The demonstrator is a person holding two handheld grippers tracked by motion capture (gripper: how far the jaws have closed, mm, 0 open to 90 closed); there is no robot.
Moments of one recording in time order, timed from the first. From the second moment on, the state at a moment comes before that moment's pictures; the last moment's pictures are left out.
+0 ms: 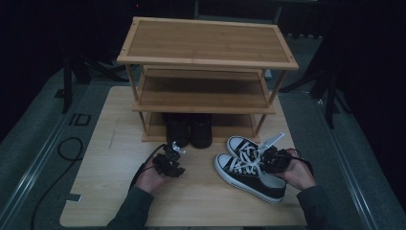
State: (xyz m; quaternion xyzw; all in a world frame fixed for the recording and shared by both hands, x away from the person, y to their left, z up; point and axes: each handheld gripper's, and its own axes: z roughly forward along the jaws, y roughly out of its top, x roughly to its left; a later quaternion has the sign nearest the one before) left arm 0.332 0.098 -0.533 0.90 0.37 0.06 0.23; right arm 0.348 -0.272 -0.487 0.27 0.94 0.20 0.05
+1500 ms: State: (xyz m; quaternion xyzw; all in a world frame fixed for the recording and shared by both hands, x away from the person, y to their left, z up) left arm 0.332 0.105 -0.530 0.88 0.39 0.06 0.25; right arm 0.342 -0.263 -0.413 0.21 0.95 0.24 0.06
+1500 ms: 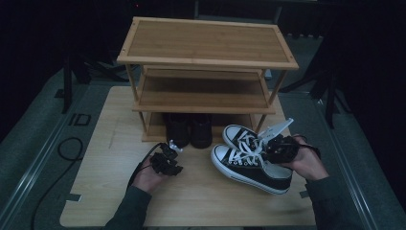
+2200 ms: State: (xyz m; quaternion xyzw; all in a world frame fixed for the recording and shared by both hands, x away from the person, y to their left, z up) left arm 0.332 0.107 -0.529 0.88 0.39 0.06 0.25; right arm 0.343 -0.250 -0.382 0.18 0.95 0.24 0.07
